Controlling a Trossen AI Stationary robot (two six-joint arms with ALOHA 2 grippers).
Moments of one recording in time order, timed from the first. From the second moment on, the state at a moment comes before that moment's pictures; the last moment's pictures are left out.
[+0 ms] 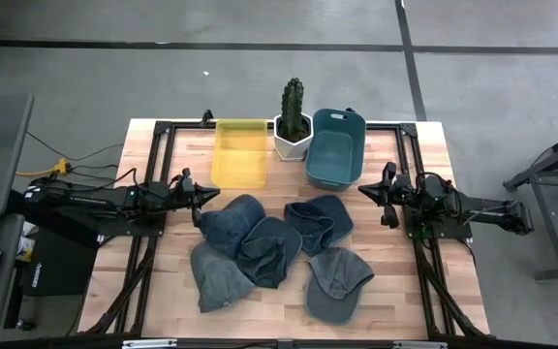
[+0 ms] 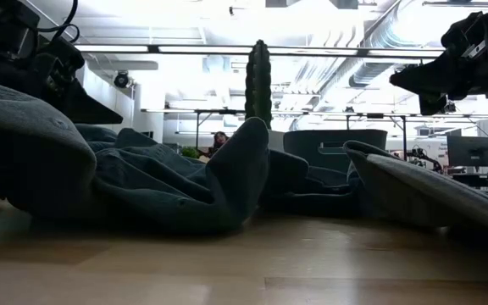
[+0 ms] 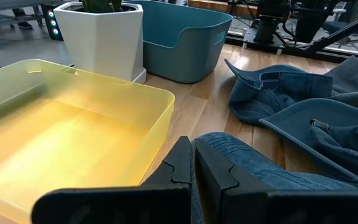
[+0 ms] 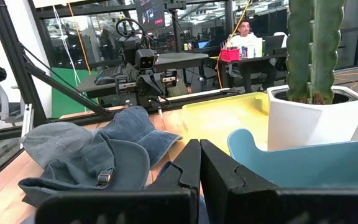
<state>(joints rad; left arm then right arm) -0.04 0.30 0.01 0.05 -0.36 -0.17 -0.12 0.01 0.01 0.03 0.06 0.13</state>
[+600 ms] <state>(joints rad) -0.04 0.30 0.01 0.05 -0.33 -0.17 -0.12 0.01 0.01 0.03 0.06 0.13</state>
